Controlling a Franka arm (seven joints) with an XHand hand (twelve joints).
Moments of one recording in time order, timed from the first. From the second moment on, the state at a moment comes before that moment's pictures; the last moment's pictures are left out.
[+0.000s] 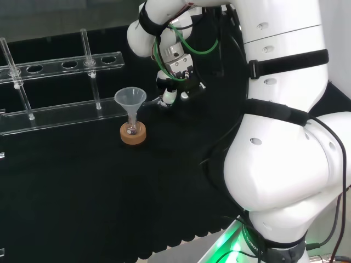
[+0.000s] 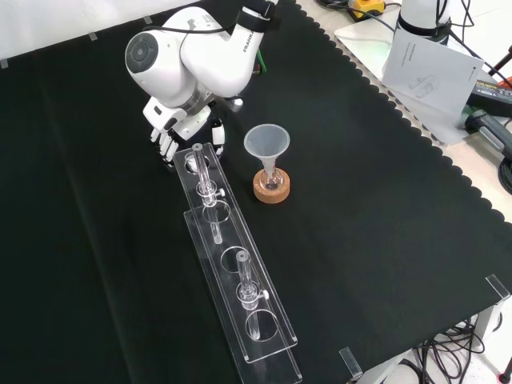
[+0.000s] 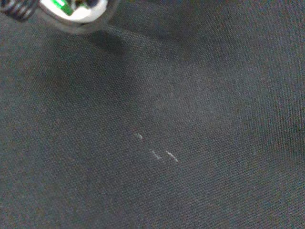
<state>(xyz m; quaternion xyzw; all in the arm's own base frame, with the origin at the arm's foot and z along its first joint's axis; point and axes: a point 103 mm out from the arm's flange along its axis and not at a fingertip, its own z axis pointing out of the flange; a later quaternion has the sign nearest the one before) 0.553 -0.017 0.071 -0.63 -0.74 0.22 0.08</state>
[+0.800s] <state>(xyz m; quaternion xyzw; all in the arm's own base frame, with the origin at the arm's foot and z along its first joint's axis) 0.559 -0.006 0.065 -0.63 -0.74 0.23 0.08</state>
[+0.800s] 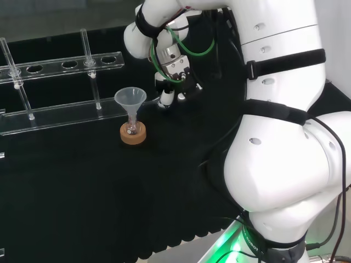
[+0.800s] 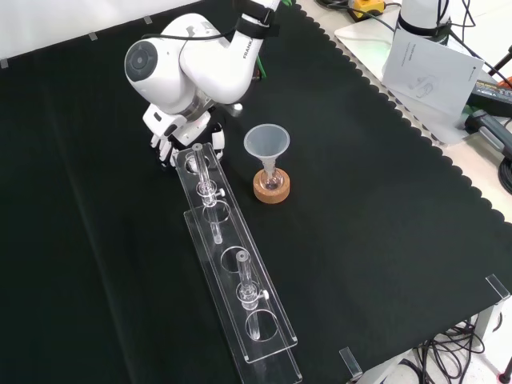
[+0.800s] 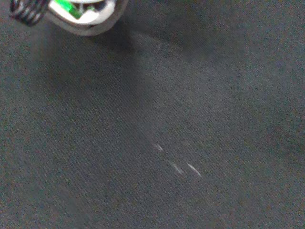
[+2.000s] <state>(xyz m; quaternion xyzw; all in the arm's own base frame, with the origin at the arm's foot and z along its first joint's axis) 0.553 -0.014 0.073 -0.63 -0.74 0.21 0.07</state>
